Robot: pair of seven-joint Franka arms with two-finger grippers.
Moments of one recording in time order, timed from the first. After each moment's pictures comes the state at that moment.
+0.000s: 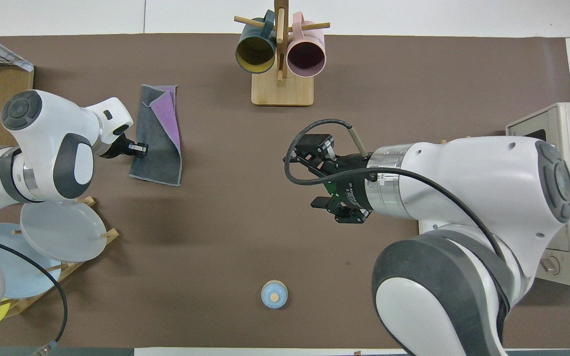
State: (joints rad) left arm -0.01 0.35 -0.13 -1.96 -0.10 2.31 0.20; right arm 0.41 -0.08 0.05 -1.96 0.65 2.21 1.05
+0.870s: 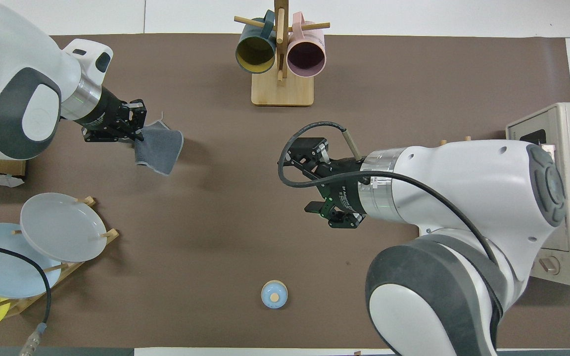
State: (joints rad) left arm -0.08 0.30 -0.17 -1.54 -0.12 1.72 -0.69; right arm 0.43 -0.08 0.06 -1.96 0.69 2.22 1.13
